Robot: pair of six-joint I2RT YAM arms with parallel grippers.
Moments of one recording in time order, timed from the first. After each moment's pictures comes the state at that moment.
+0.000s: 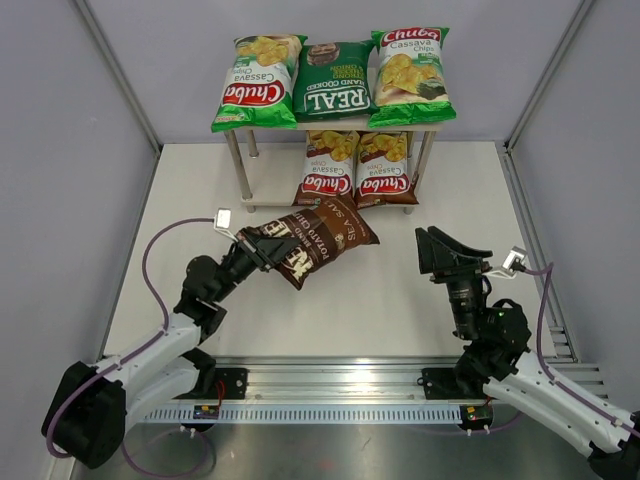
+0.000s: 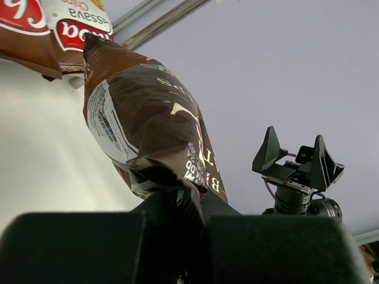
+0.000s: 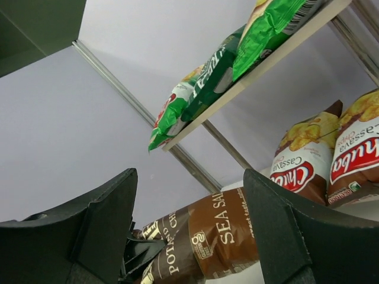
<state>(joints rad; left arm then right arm) -0.49 0.90 0.31 0.76 0.31 -1.12 0.86 0.38 0.27 0.71 0.53 0.59</state>
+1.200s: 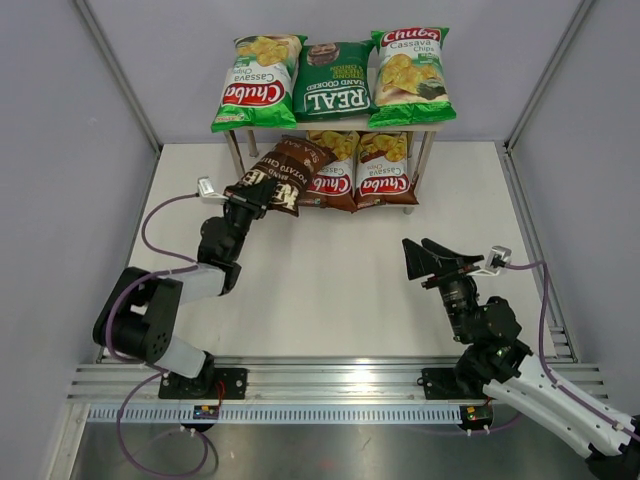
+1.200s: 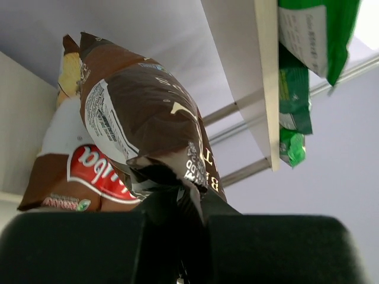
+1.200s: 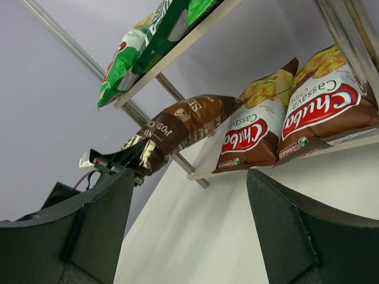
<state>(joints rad) -0.32 1.47 0.51 1.20 -0.01 -1.15 0.86 0.30 0.26 0.42 0.55 0.57</state>
